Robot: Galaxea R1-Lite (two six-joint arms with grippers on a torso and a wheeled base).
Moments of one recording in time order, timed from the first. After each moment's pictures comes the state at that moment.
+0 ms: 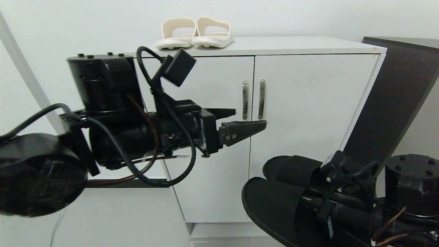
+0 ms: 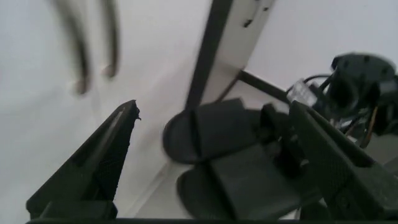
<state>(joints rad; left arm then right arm) -0.62 1.60 -1.00 -0.60 -0.49 -0.15 0.72 1.52 -0.44 -0.77 0.05 -0.12</state>
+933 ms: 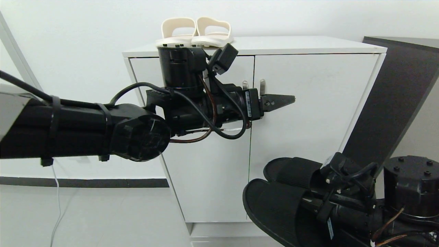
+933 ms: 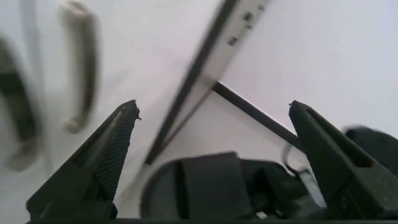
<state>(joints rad) -0.65 1.88 -1.40 -0.50 -0.47 -0.32 0.71 1.52 -0.43 -0.77 0.05 -0.12</state>
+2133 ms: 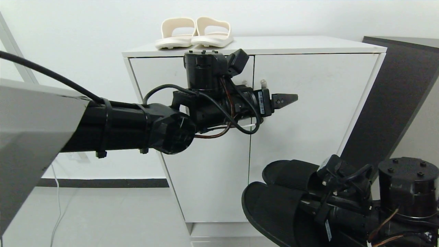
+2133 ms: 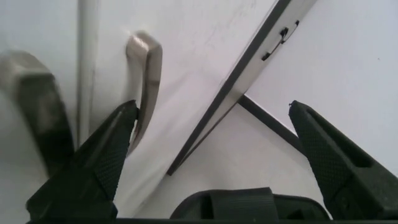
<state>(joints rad) -0.66 2.01 -1.55 -0.46 -0.35 -0.32 0.72 1.54 -0.43 -0.77 0.06 -0.12</state>
